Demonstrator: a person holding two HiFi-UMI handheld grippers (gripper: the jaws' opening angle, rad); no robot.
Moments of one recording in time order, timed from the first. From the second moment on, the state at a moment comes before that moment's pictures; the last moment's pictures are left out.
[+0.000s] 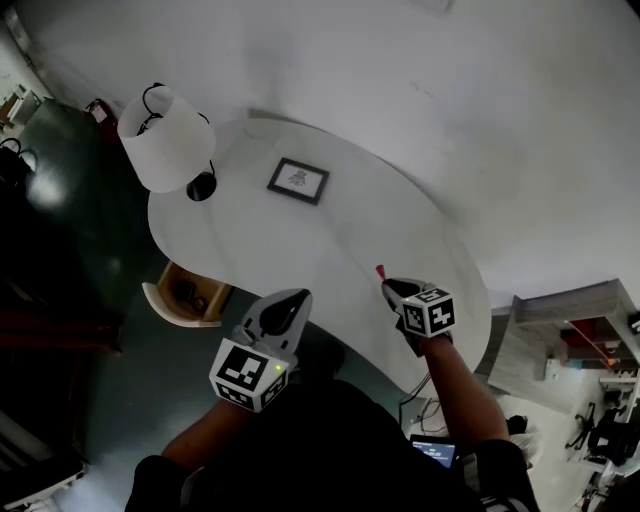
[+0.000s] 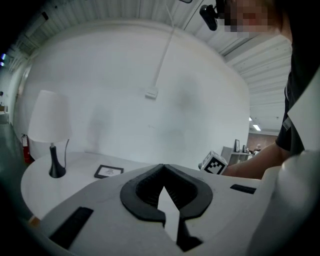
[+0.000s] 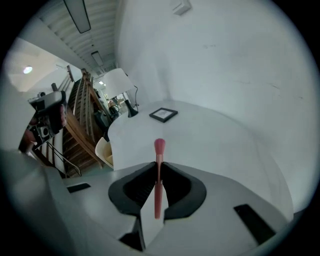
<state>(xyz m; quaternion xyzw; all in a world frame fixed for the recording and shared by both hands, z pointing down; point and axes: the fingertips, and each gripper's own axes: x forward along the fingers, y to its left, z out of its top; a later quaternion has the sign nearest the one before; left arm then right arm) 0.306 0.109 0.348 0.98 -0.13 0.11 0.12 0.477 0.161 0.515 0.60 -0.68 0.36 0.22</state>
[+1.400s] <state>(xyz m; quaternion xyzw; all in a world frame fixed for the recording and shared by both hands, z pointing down) -0.077 -0.053 0.351 0.90 -0.41 0.06 0.14 0.056 -0.093 0.483 0.36 -0.85 0.27 0.27</state>
